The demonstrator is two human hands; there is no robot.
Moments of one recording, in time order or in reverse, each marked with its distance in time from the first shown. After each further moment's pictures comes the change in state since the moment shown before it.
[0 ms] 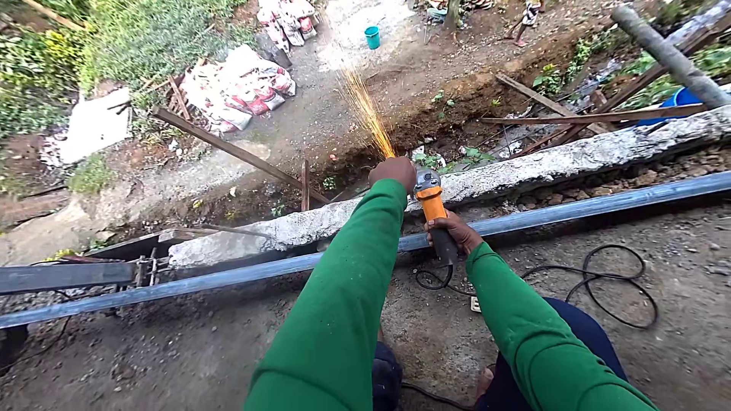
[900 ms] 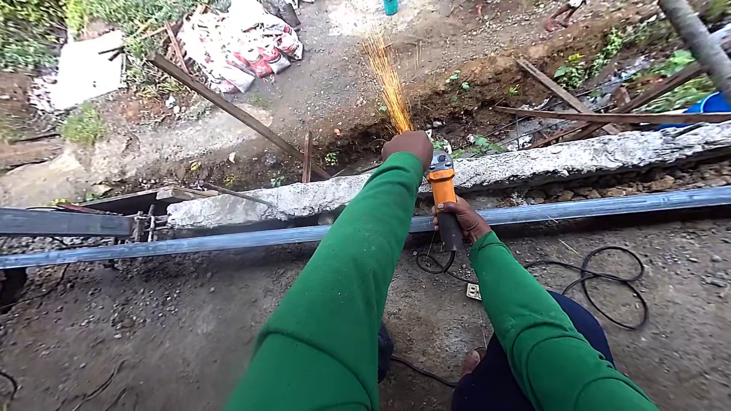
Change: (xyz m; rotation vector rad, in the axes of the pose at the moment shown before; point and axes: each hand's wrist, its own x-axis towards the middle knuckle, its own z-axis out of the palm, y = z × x) left_hand 0.002 -0.003 0.001 -0.016 0.010 0.016; right_hand -0.001 0.004 0.001 -0.011 0.025 -0.016
